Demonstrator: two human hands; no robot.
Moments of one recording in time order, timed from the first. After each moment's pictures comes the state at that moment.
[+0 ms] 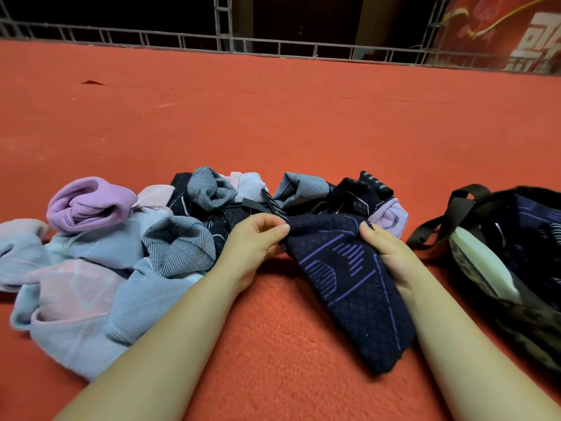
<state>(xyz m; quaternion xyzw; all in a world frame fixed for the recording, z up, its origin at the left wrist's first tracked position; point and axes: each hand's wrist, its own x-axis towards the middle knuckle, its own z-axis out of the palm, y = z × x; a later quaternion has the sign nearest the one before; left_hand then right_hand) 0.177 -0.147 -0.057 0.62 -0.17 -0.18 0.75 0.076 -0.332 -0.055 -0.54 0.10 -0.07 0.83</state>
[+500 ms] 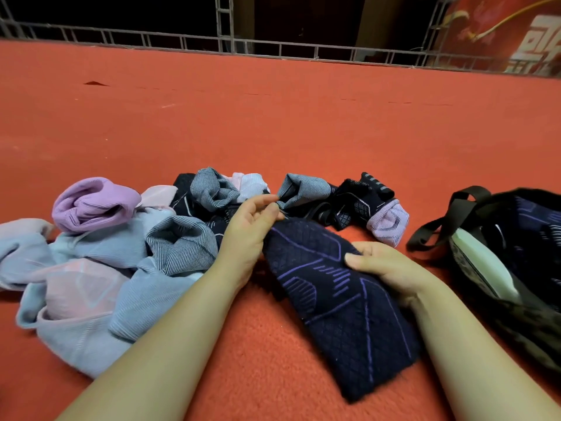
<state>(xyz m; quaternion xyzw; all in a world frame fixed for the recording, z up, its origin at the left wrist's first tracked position) 0.183 -0.142 -0.053 0.60 -0.21 -0.08 0.77 0.074 -0.340 -0.063 -0.65 0.02 0.10 0.76</state>
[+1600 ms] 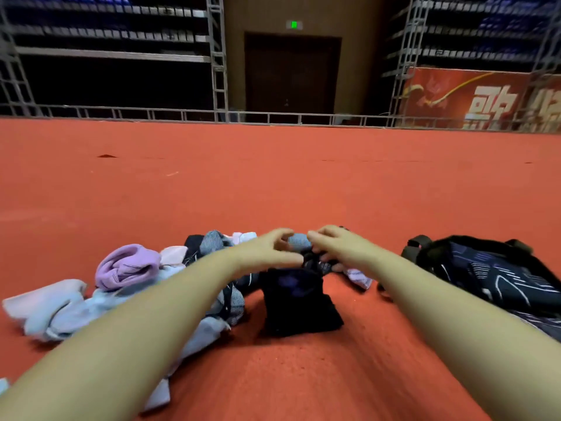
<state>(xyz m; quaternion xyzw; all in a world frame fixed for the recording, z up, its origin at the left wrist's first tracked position) 0.189 -0.141 0.039 0.81 -0.38 -0.23 0.39 0.091 -0.308 0.054 -0.87 0.14 -0.02 0.47</state>
